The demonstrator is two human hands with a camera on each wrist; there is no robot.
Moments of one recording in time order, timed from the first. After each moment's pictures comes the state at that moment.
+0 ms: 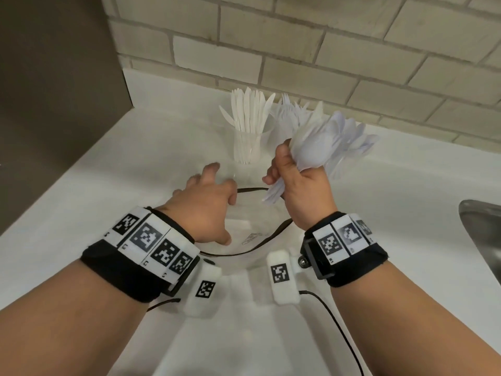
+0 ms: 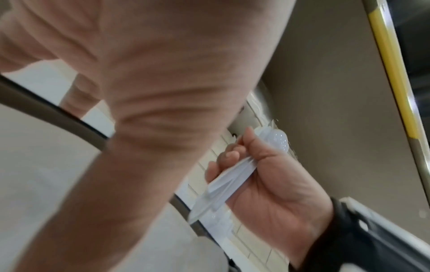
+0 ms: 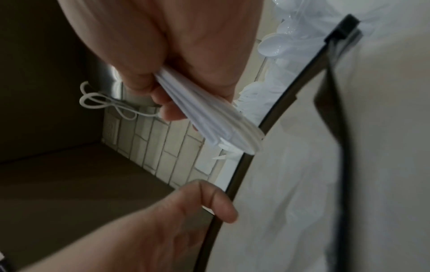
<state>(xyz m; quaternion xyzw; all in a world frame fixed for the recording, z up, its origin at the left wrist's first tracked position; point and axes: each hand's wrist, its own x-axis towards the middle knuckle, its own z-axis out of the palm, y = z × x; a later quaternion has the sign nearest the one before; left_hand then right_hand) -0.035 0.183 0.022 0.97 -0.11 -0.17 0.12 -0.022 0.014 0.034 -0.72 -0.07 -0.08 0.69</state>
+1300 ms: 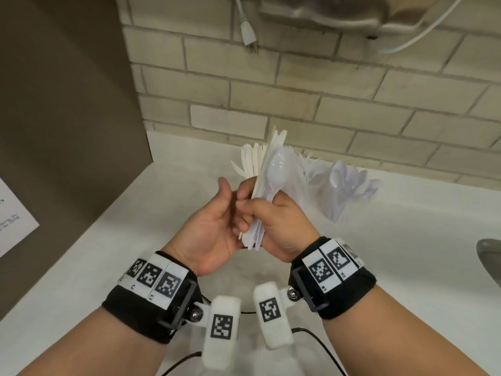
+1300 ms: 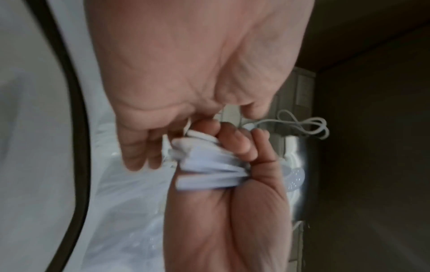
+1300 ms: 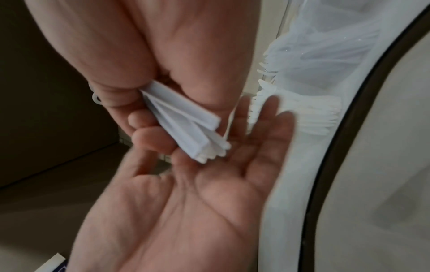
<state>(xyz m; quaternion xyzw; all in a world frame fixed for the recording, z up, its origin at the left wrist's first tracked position) -0.016 0.192 0.045 0.43 -0.07 -0.24 0.87 -0.009 0.063 0.065 -0.54 -0.16 0.17 0.81</state>
